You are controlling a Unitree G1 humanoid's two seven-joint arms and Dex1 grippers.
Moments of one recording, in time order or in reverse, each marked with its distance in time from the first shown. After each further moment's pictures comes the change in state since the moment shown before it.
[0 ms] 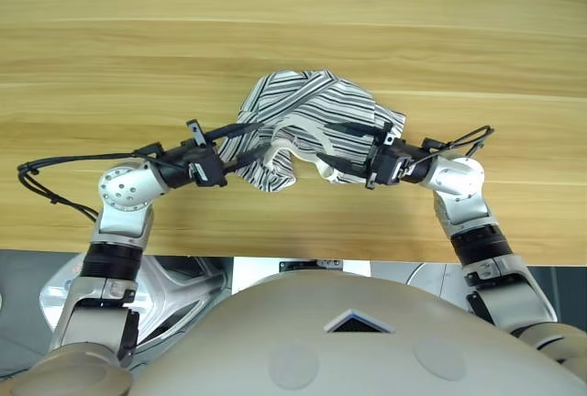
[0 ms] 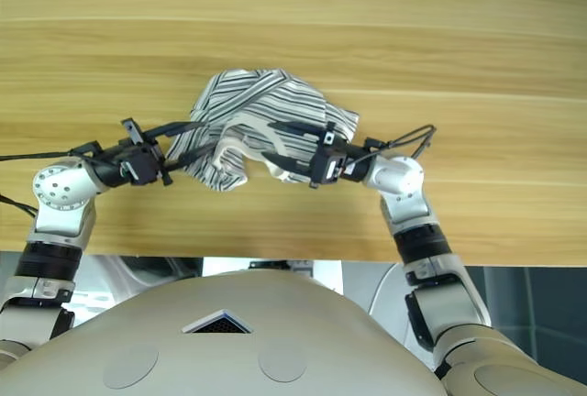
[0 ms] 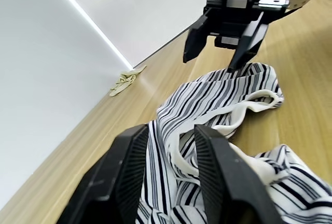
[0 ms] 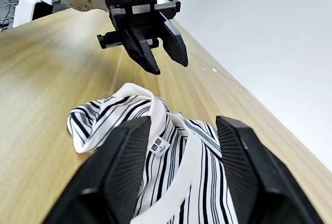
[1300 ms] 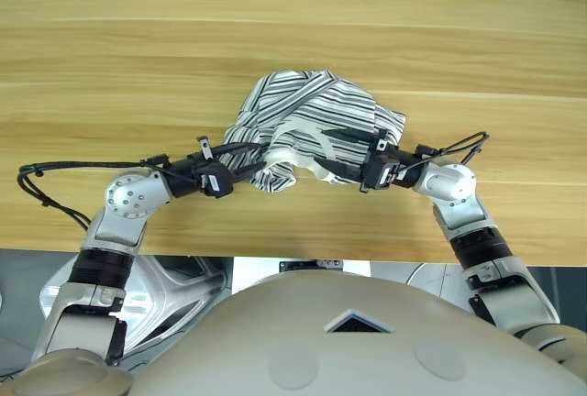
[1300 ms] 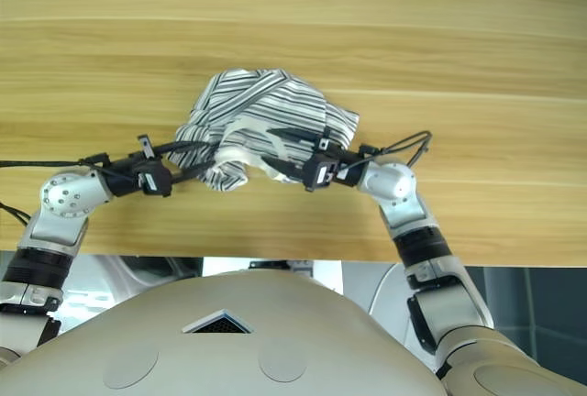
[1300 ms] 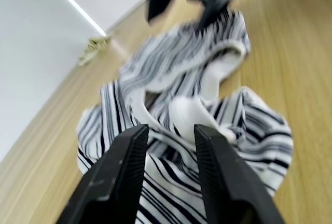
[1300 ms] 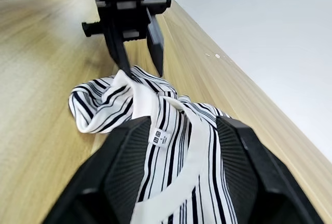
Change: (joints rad) left arm 0.039 0.073 -0.042 0.002 0.224 0.061 0.099; right arm 0.011 -0.013 0.032 0.018 -0.117 0.002 -0.120
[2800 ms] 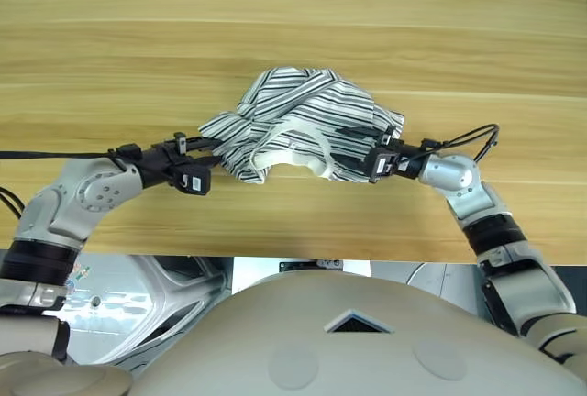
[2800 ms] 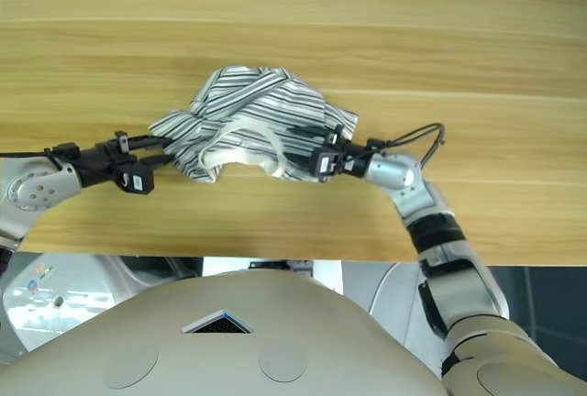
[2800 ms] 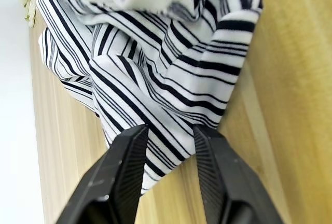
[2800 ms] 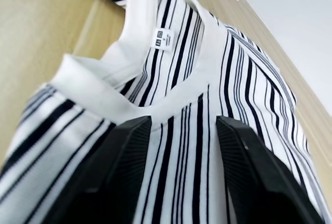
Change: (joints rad) left arm -0.039 0.285 -0.024 -0.053 0.363 0.086 0.198; right arm -0.118 -0.078 0.037 0.202 -0.193 0.028 -0.101
